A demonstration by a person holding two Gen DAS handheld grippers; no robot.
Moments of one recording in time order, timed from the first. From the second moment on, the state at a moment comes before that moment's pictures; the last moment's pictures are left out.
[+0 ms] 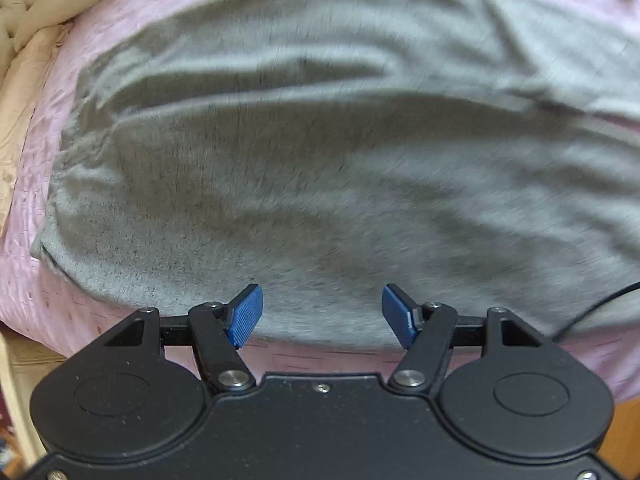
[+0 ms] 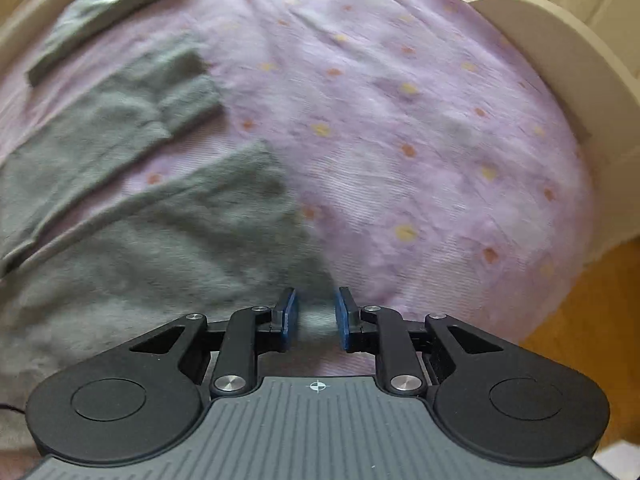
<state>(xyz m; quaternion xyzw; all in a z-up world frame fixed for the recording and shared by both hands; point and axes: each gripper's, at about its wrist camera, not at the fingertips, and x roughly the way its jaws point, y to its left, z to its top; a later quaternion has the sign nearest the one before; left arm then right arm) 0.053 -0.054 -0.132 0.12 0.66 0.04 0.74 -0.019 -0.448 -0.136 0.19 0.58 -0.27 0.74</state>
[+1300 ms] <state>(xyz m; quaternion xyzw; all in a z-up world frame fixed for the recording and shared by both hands) 0.386 0.109 -0.144 -0.07 0.65 0.06 0.75 0.302 -0.300 -0.164 -0.22 0.63 0.28 0.70</state>
